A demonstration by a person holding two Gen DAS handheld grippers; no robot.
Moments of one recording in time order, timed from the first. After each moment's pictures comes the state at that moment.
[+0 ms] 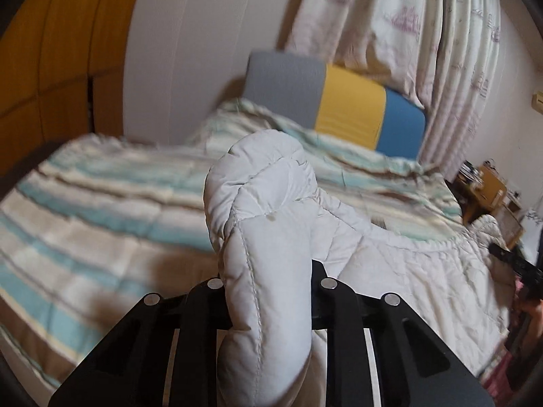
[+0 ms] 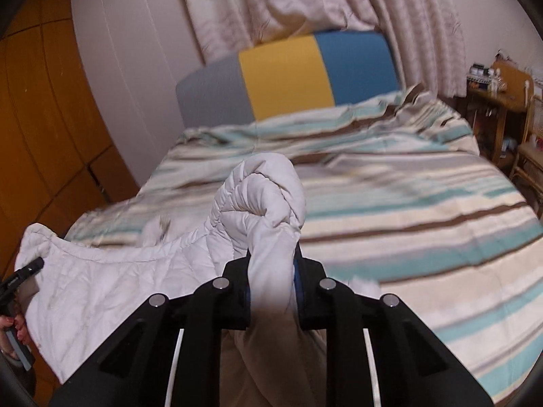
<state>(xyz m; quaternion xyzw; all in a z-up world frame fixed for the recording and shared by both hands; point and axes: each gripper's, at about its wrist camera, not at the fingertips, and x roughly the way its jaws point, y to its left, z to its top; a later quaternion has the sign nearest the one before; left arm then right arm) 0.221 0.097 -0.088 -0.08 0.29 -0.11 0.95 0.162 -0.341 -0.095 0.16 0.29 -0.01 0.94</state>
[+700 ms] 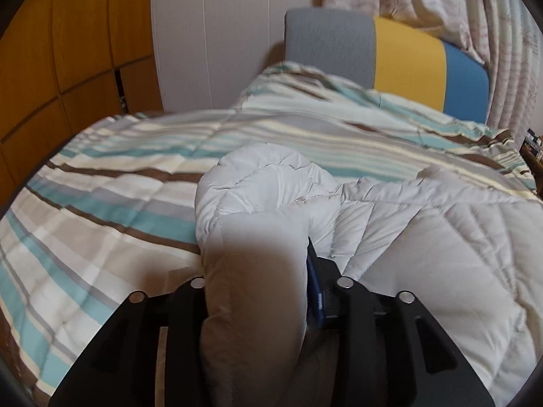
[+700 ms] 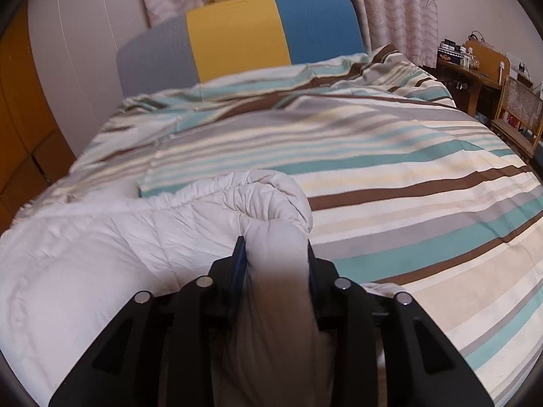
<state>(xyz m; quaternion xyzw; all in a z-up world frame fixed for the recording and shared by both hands) 0.318 0.055 -0.199 0.00 0.36 0.01 0.93 0.251 -0.349 -0.209 0.14 0.37 -0.11 0.91</state>
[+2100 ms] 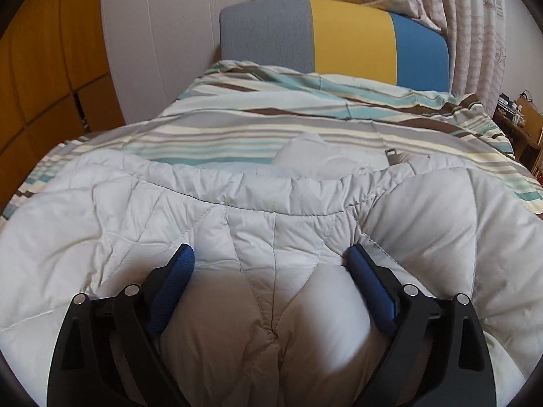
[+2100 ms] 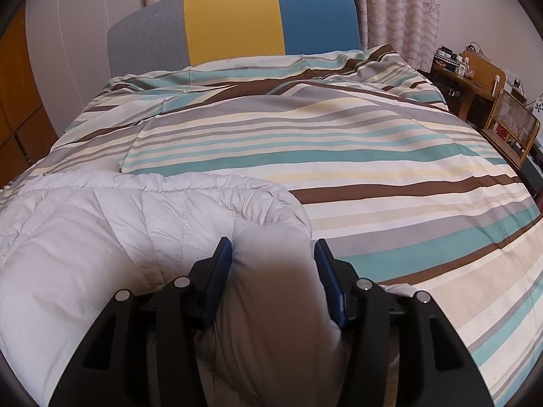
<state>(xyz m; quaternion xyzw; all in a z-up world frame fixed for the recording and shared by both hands) 0.309 -0.073 -0.208 0.04 0.36 -0.05 0.93 0.262 -0.344 -0.219 0.10 0.39 -0.14 0.90</state>
